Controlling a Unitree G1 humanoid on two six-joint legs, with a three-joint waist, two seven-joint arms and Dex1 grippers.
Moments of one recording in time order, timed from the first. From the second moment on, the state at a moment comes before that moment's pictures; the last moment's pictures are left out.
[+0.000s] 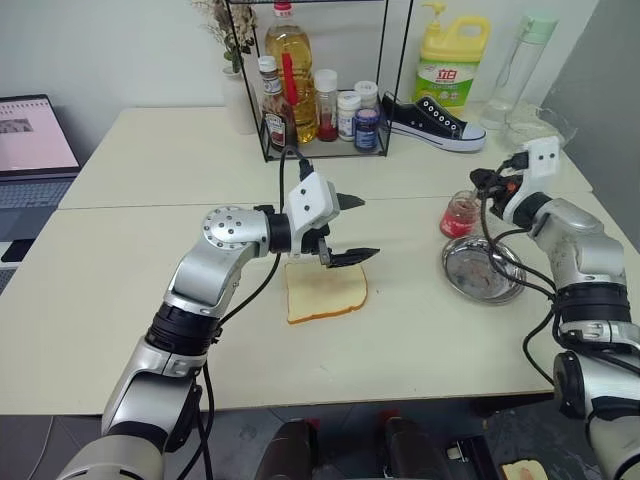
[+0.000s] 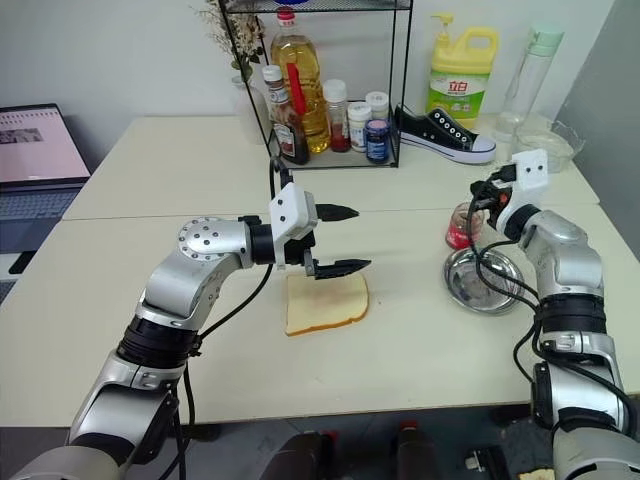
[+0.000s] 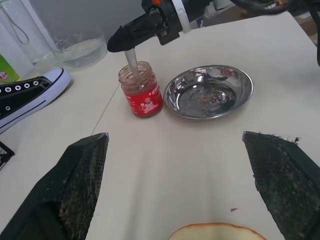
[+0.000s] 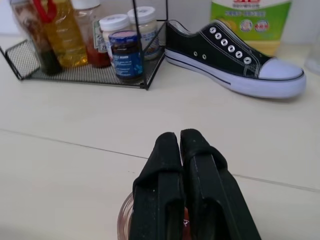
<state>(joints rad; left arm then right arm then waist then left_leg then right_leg) -0.72 0.47 -0.21 -0.01 -0.24 0.32 -1.01 -0.82 -0.54 -0.24 0.47 0.38 0.52 0.48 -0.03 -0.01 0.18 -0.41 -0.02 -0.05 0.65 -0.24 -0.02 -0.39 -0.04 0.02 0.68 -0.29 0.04</state>
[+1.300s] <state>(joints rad) -0.78 0.48 -0.21 0.09 -0.23 0.23 -1.08 -0.86 -0.53 -0.62 0.22 0.78 0.89 0.12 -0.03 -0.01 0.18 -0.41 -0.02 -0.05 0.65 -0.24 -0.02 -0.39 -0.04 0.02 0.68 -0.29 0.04</state>
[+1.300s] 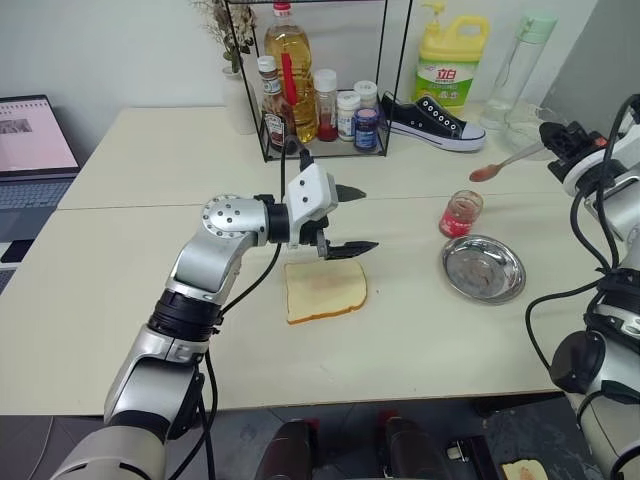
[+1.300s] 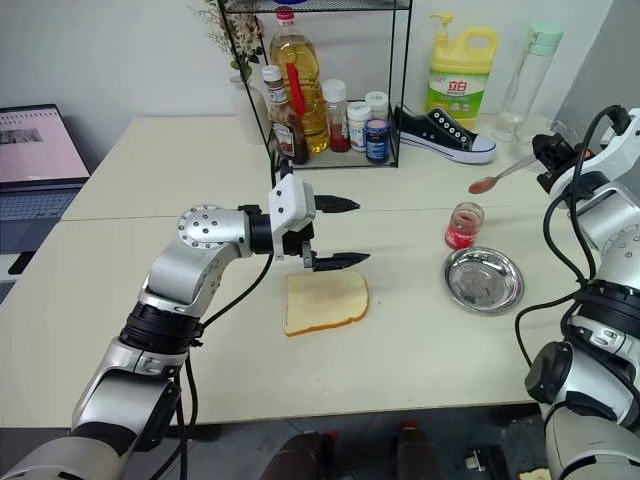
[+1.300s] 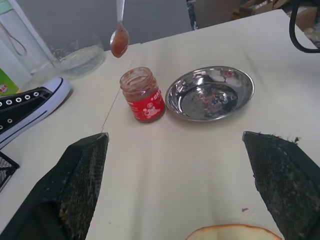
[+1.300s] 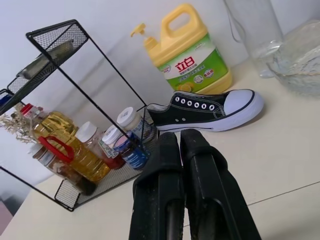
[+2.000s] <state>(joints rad) -0.06 0.88 0.21 -0.44 -0.47 0.52 -1.16 -0.72 -0.39 0.15 -0.40 0.71 0.89 0.35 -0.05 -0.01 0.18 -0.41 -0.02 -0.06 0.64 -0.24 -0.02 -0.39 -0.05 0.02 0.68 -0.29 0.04</state>
